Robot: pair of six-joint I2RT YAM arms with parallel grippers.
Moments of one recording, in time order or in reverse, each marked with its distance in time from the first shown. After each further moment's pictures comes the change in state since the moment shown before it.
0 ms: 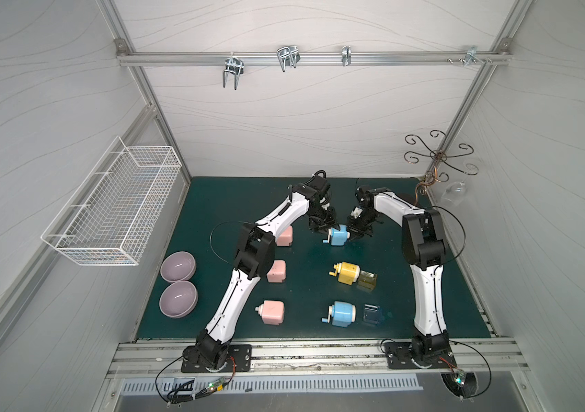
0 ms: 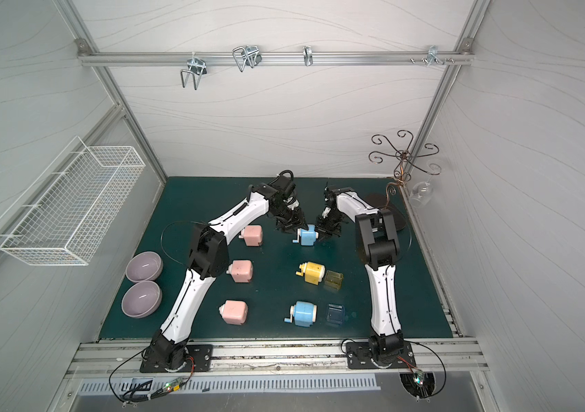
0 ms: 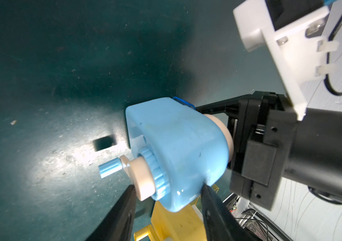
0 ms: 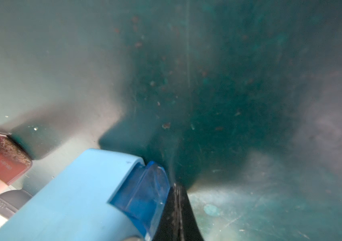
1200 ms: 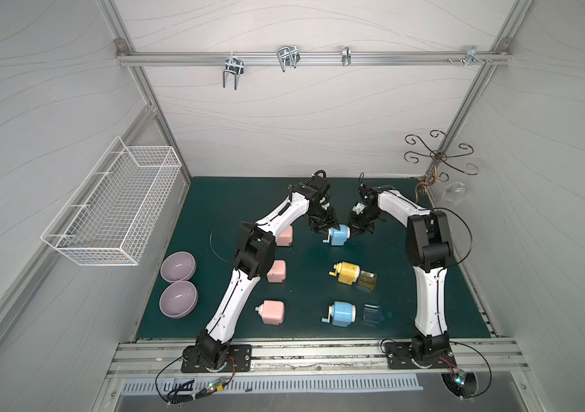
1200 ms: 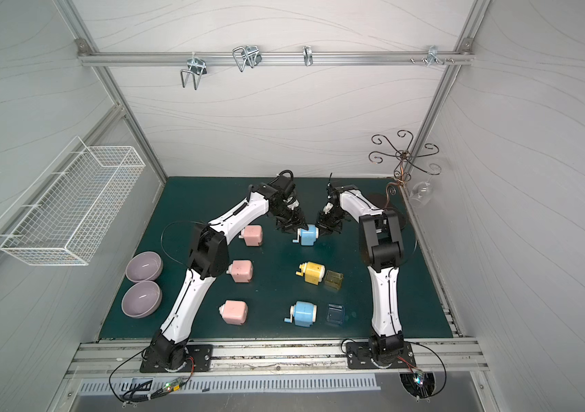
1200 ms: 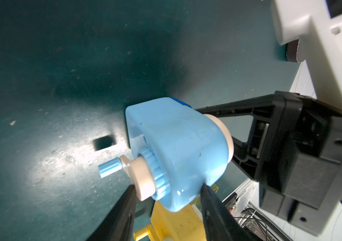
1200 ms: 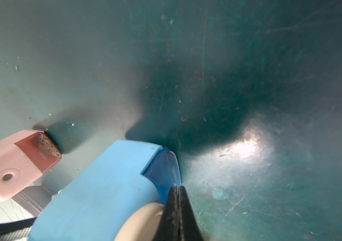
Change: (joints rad) left arm 0.001 0.003 0.004 -0.001 0.004 0.000; right arm -0.013 -0.050 -0.008 0.027 -0.033 0.017
